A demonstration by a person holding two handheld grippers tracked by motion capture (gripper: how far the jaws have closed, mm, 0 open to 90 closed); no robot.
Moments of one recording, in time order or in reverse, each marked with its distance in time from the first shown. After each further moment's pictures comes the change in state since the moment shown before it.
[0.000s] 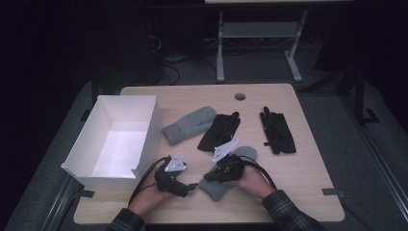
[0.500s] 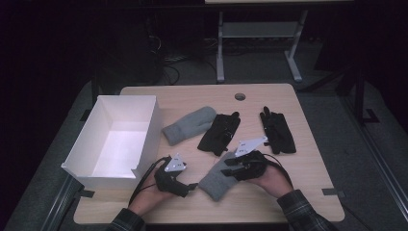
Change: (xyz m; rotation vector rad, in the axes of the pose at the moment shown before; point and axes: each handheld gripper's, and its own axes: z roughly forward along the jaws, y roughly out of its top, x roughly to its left) left arm 0.000 0.000 0.000 0.000 0.002 0.005; right arm 0.003 -0.028 -0.061 -0.085 -0.209 0.100
